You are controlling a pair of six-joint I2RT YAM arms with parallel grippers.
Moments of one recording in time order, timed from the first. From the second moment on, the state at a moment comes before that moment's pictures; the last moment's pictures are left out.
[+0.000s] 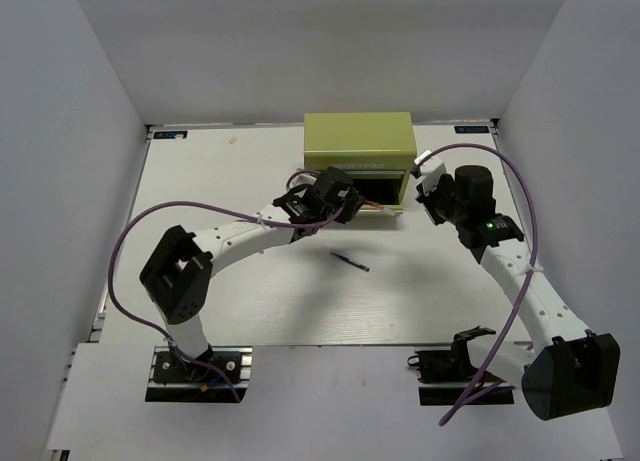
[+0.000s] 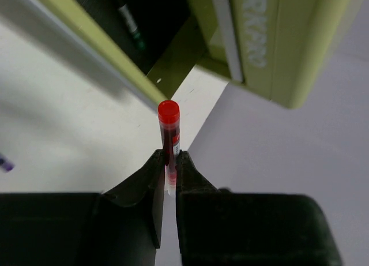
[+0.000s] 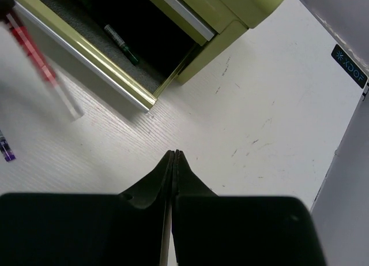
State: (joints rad) left arm -0.86 1.73 1.32 -0.26 -0.28 -1.75; right arm 0.25 1.09 0.88 -0.34 -0.17 -0.50
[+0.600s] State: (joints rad) left arm -0.77 1.97 1.43 -0.12 -0.33 -1.89; right arm 0.22 1.08 0.87 -0.37 -0.30 -0.52
